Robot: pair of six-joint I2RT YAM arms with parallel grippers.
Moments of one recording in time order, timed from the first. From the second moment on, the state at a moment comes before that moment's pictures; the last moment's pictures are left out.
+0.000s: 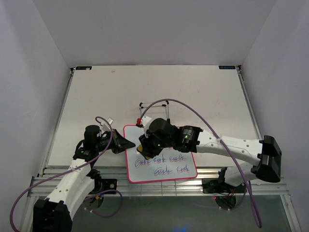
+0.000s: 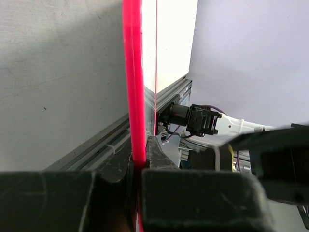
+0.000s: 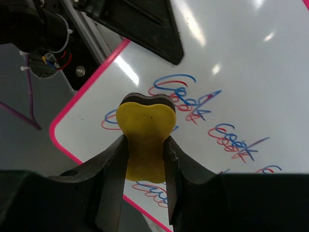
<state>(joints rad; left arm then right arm) -0.18 0.72 0.27 -0.13 0.81 -0.95 1.21 1.36 1.12 -0.48 -0.09 0.35</state>
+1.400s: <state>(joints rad) -0.18 0.69 0.27 -0.14 0.81 -0.96 1.04 1.58 1.16 -0.50 -0.13 0.30</state>
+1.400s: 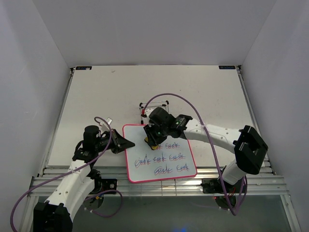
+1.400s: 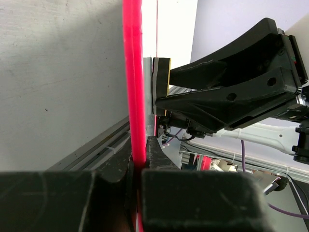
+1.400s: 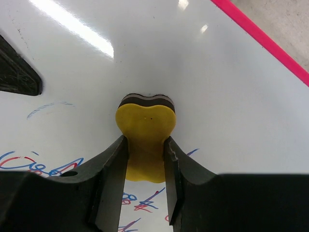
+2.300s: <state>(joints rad) -0.18 0.68 0.25 -0.16 0.81 -0.97 1.20 1.67 1.32 -0.61 -0.04 0.28</state>
